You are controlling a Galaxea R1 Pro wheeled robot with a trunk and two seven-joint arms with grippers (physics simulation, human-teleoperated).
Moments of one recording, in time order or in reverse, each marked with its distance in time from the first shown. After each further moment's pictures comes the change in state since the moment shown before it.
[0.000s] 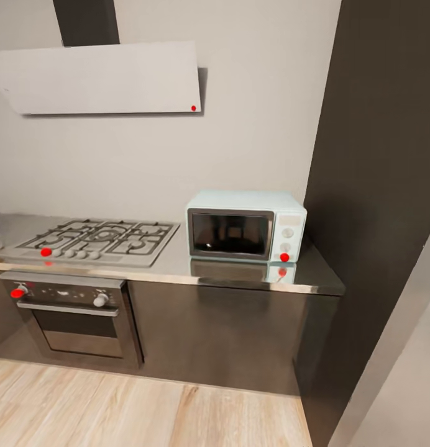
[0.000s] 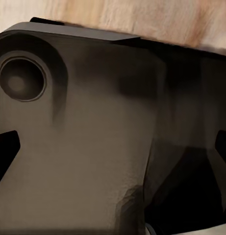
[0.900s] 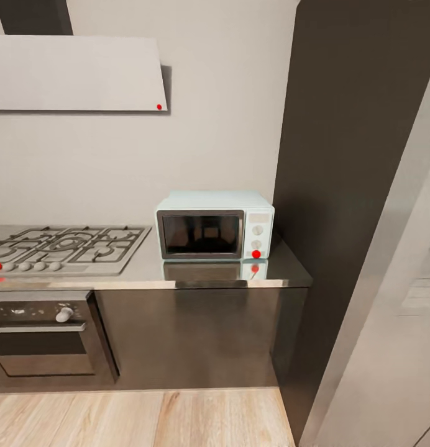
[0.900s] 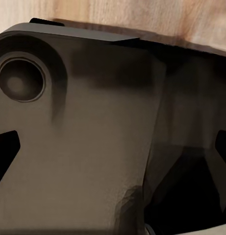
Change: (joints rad) left arm 0.000 -0.001 0.000 0.000 0.000 -0.003 0.000; right arm 0.000 0.000 0.000 0.000 0.002 0.001 0.000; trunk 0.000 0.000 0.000
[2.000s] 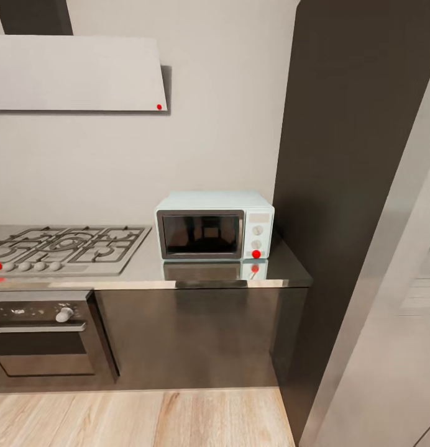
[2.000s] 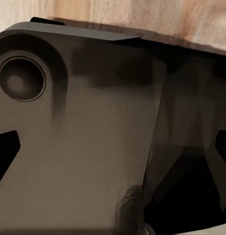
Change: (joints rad) left arm 0.000 0.000 0.001 0.000 0.001 0.002 0.001; right arm 0.000 0.002 0.000 0.000 0.001 -0.002 -0.002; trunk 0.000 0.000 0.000
